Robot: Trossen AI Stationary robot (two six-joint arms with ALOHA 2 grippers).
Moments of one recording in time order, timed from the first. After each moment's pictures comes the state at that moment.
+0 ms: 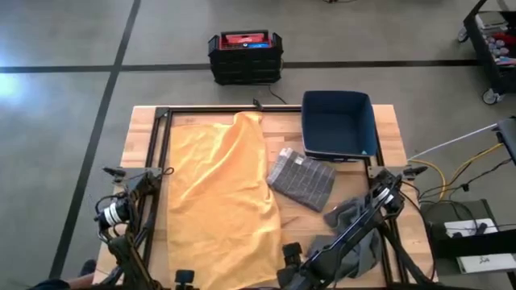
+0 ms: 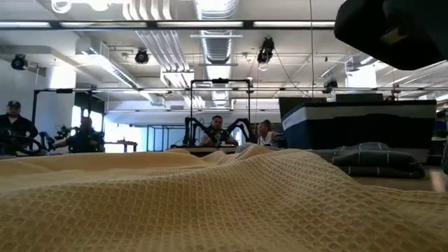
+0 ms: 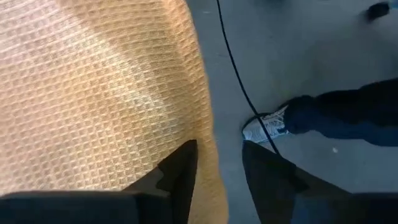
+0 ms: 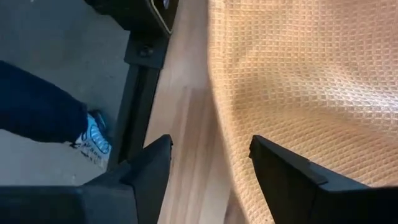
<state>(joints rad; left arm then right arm) -1.17 2.16 1.58 -0.79 -0.23 -1.12 0.75 2.27 1.71 -0.72 0.13 0.51</state>
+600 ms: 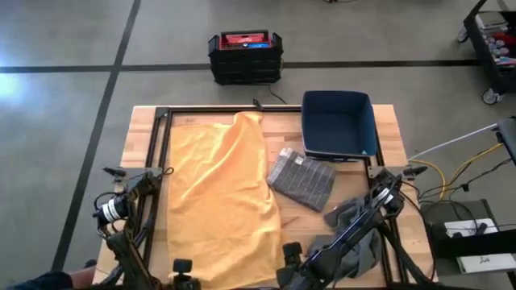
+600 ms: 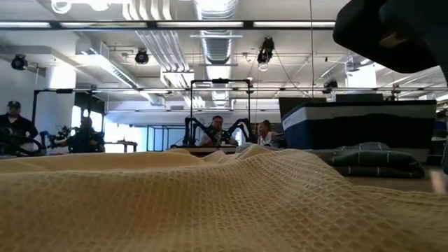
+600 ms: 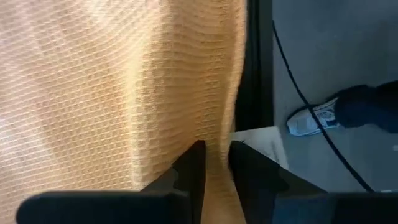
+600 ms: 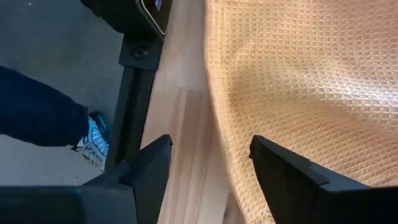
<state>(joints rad) -1.16 2.12 1.55 -0.88 -0.26 -1.11 0.75 2.27 1.70 -0.72 0.13 0.52</state>
